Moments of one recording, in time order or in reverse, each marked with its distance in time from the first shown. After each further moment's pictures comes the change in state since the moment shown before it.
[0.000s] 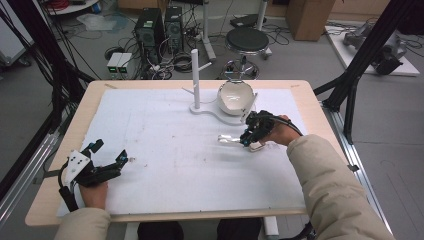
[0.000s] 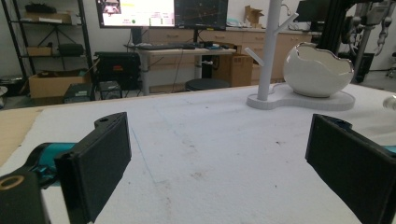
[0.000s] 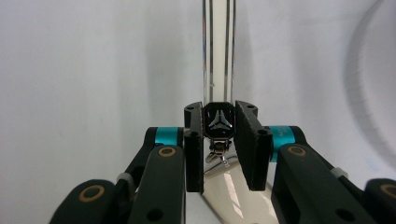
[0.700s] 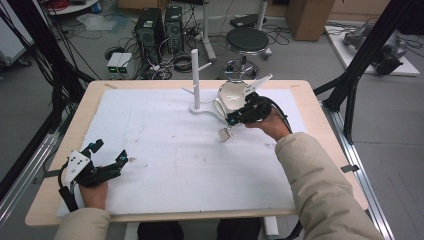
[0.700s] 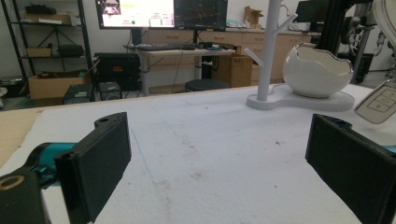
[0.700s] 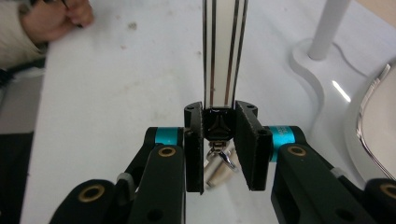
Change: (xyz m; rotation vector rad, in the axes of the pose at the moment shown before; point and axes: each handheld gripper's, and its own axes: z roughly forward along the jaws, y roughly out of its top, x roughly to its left) left arm -0.001 0.000 0.000 -0.004 -0.002 -0.001; right arm -0.013 0.022 -0.025 -0.443 0.014 0.205
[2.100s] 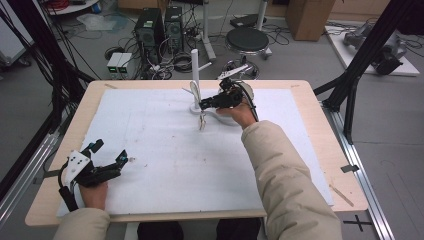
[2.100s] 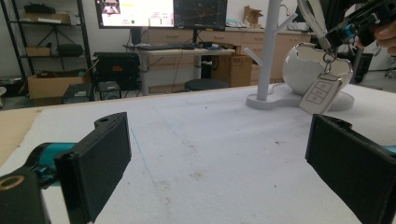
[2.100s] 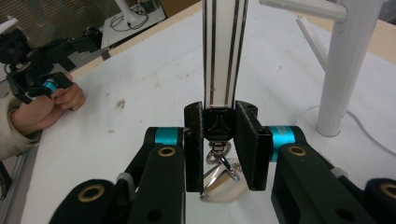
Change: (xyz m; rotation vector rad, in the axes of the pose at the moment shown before) left arm 0.000 0.000 0.000 0.003 -0.002 0.000; right arm -0.028 0.051 0.066 -0.146 0.037 0.166
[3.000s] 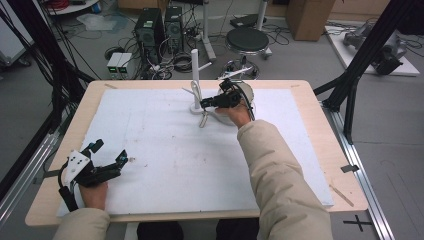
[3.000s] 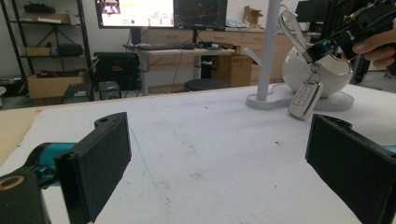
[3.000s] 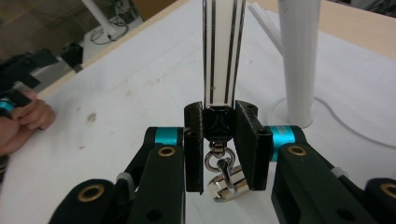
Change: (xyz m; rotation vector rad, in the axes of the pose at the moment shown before) left arm 0.000 0.000 0.000 -0.002 0.001 -0.001; right arm -0.022 -0.010 0.013 -0.022 -0.067 0.082
